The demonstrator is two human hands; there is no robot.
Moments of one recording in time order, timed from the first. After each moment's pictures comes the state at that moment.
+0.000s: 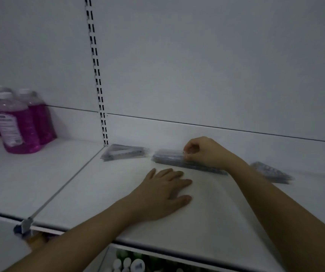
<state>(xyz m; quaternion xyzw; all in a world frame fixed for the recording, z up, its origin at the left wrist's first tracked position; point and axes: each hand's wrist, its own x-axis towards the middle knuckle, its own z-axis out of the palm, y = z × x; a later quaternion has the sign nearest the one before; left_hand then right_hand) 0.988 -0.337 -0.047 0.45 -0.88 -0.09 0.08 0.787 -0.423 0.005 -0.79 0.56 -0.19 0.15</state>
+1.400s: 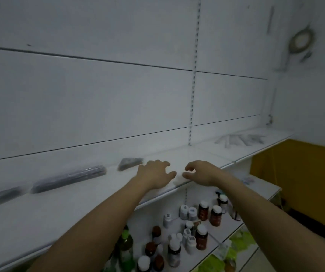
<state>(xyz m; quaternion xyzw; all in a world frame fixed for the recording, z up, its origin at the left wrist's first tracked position) 0.768 -0.206 0.027 0.28 -0.95 -0.07 0.08 0.627 -0.082 0.030 -0.50 0.86 -0.12 0.04</state>
